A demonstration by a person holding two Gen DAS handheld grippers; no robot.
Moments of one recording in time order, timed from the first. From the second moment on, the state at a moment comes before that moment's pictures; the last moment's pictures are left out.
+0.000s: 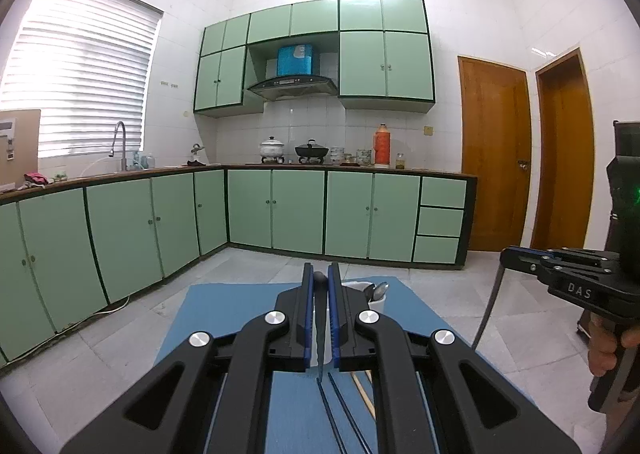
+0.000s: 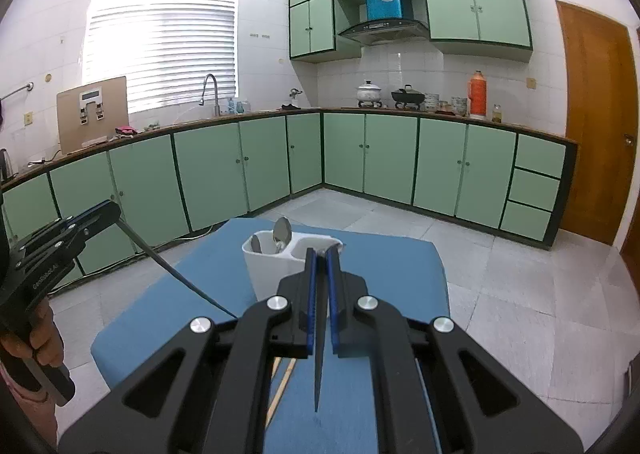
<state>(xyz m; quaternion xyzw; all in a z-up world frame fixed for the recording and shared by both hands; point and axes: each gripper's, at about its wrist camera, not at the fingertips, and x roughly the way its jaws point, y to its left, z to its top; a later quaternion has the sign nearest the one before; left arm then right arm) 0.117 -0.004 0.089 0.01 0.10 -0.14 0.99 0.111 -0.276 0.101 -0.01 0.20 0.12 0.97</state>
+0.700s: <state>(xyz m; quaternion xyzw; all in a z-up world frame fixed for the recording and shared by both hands) 0.181 0.002 0.167 -0.01 0.05 -0.14 0.99 0.196 -0.256 0.203 -0.01 0.11 0.14 0.98</state>
